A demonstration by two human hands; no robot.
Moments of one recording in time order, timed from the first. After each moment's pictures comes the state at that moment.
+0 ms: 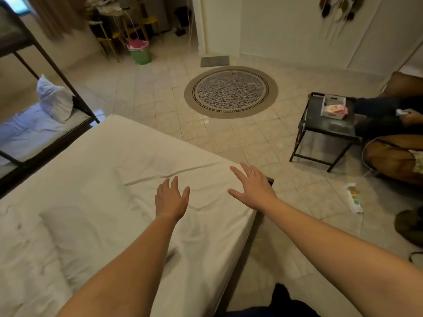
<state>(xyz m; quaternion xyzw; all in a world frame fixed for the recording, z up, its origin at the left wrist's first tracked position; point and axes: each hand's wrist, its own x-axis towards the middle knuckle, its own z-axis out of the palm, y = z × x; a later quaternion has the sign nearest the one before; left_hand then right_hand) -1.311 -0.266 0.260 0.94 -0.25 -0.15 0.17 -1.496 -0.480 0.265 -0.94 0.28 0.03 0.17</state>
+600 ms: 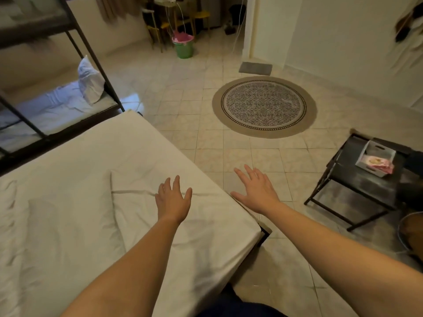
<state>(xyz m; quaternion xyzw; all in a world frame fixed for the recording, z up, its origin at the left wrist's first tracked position) -1.263 -0.505 0.252 0.97 -0.11 -0.10 0.19 -1.374 -0.766 0.270 -0.98 0.15 0.05 0.15</state>
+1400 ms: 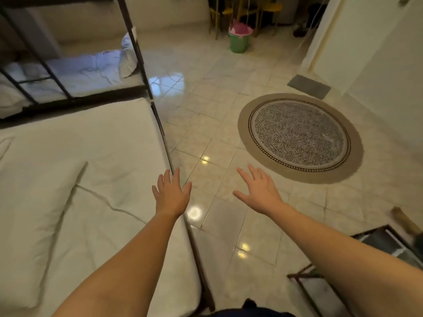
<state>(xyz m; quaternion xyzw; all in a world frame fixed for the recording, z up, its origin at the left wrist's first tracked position) -1.083 -0.833 0.245 0.97 0.04 -0.08 0.21 -1.111 -1.119 0.254 -0.99 -0.01 0.10 0.10</state>
